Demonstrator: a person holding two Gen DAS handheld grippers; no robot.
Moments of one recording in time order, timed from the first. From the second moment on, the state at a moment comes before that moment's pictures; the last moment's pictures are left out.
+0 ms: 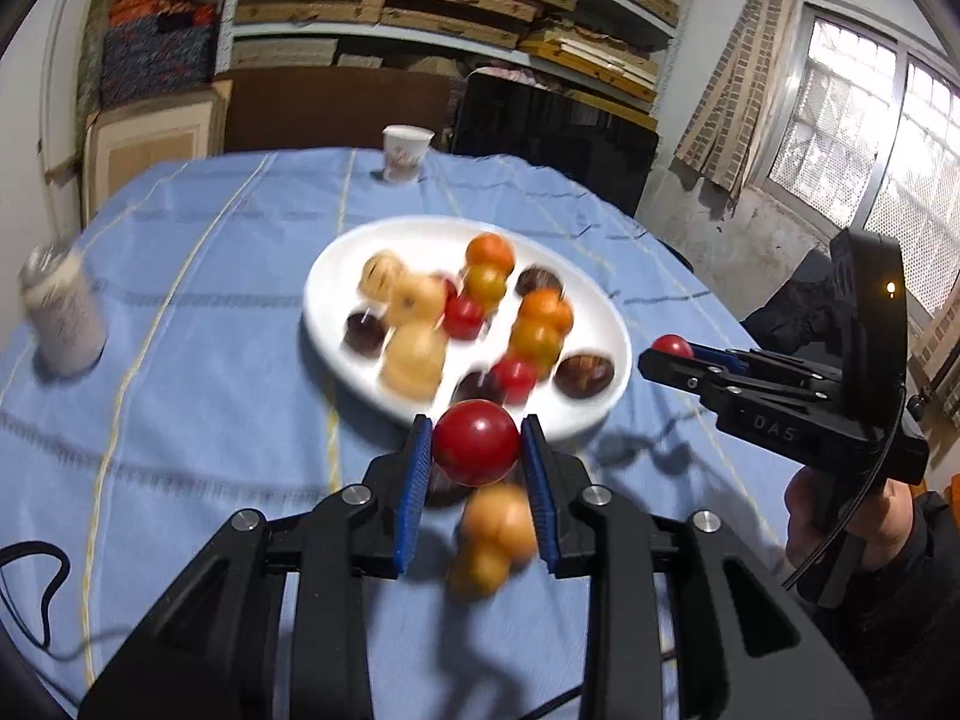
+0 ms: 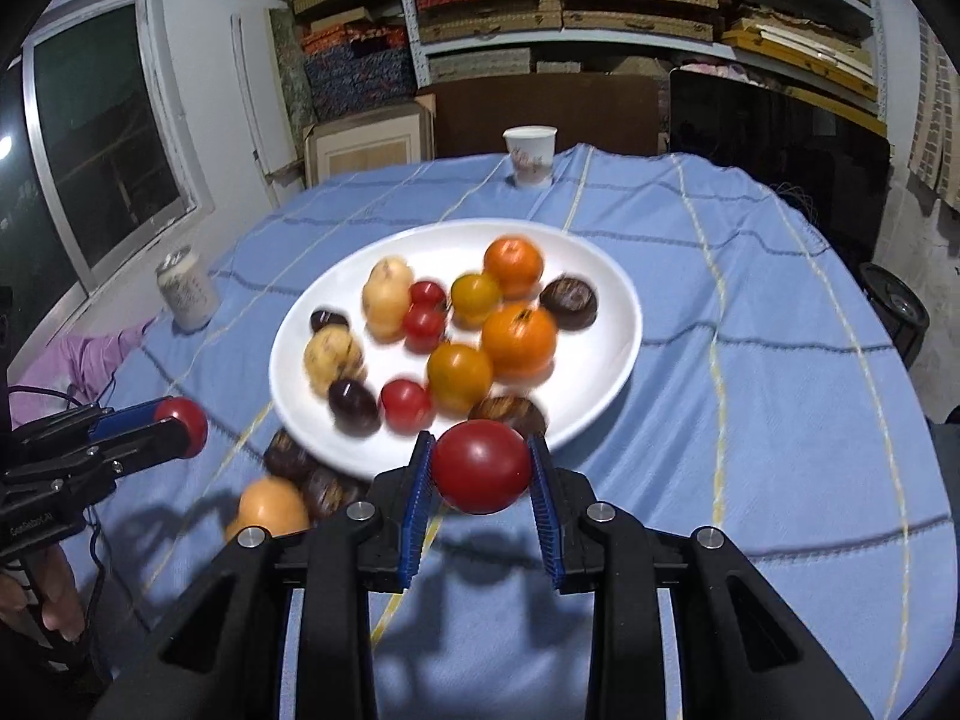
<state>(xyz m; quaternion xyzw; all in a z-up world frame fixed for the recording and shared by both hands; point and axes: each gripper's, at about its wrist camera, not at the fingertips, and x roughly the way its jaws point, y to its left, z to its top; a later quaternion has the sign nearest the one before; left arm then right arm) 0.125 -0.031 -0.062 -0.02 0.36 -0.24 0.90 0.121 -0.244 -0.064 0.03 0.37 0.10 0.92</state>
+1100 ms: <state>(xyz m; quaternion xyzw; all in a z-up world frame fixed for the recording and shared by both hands) 0.083 -0.037 -0.085 0.05 0.31 -0.28 0.91 0.126 -0.294 -0.071 0.12 0.30 0.09 0.94</state>
